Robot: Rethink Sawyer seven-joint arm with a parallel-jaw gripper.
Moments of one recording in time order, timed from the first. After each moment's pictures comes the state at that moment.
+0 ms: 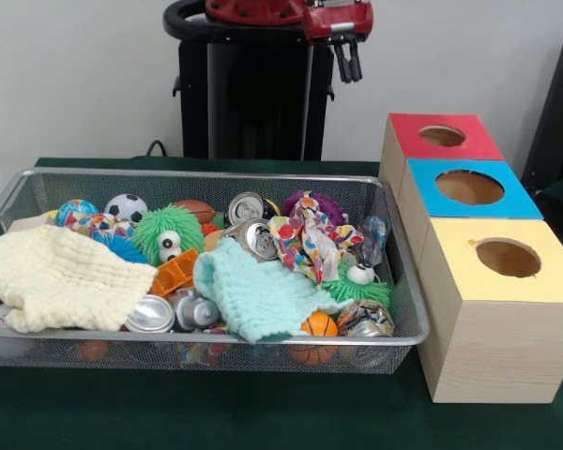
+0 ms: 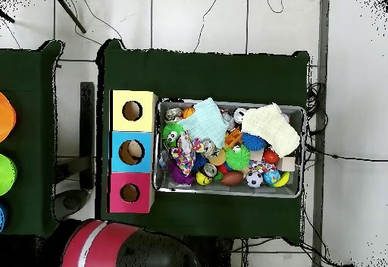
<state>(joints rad) 0.05 -0.15 -0.43 2.53 -0.45 -1.60 1.97</state>
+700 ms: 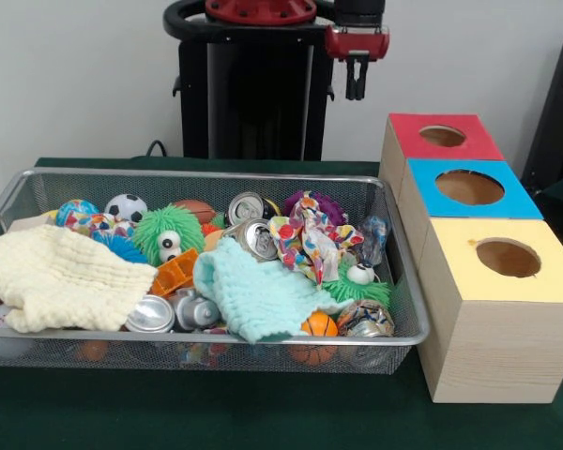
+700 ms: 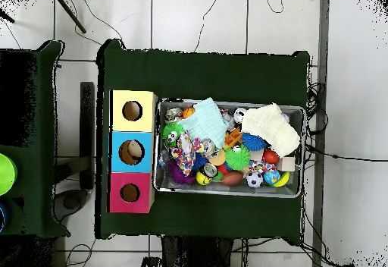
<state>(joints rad) 0.23 -0.35 -0.24 2.58 -0.24 -0.89 1.97</state>
